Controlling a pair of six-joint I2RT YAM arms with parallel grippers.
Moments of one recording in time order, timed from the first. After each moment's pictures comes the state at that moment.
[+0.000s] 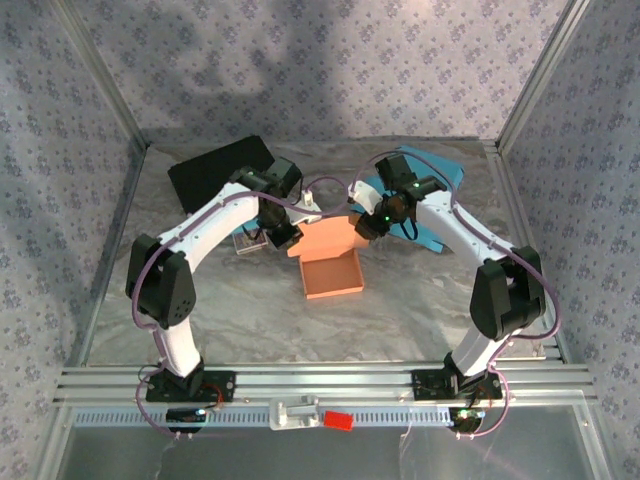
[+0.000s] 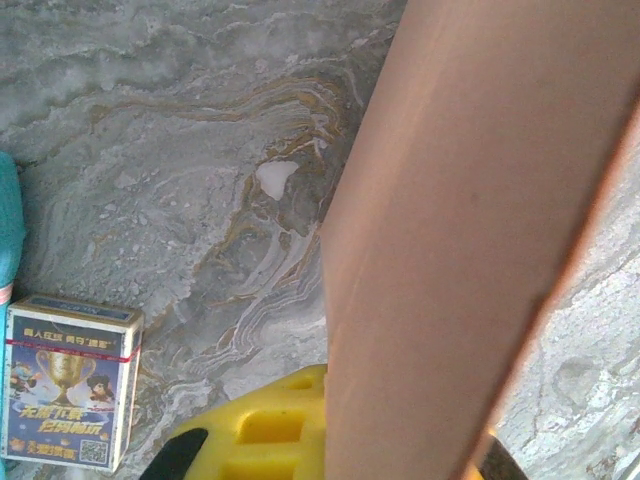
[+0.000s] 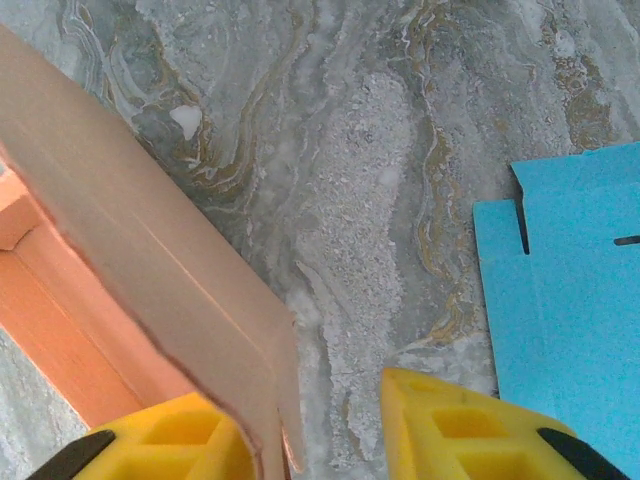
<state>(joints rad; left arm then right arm) -0.60 1.80 1.61 -1.16 0.15 0.43 0.42 1.66 1.39 -0.81 -0.27 -0.53</state>
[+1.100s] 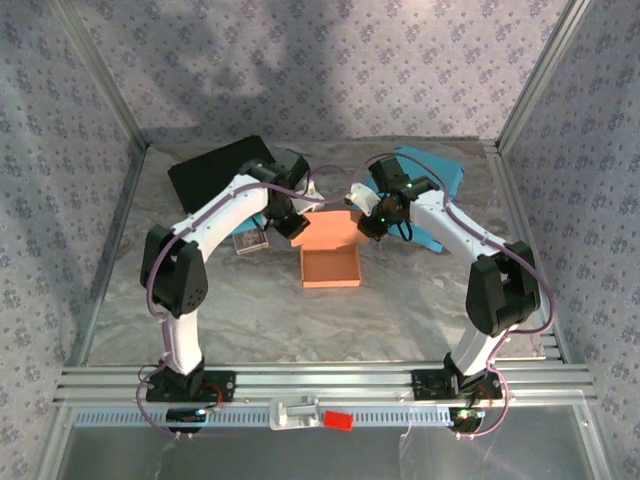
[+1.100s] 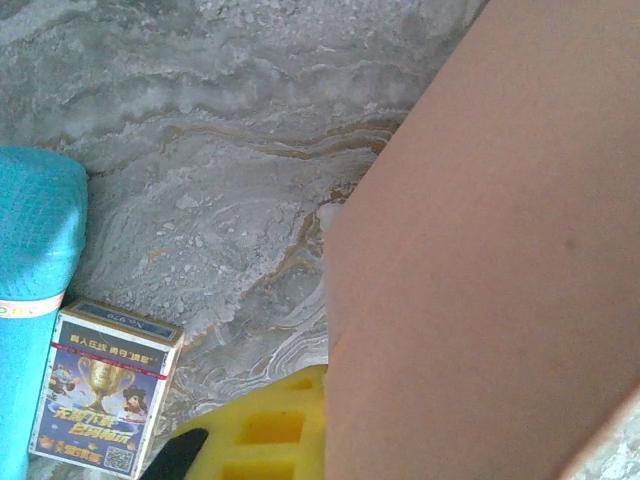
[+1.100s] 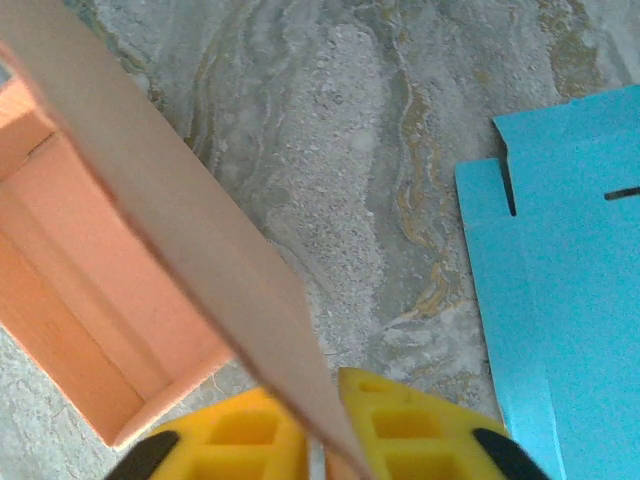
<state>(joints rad) -0.60 1.92 1.74 -1.16 0.09 0.29 0.44 1.69 1.40 -0.83 -0.16 -0.46</state>
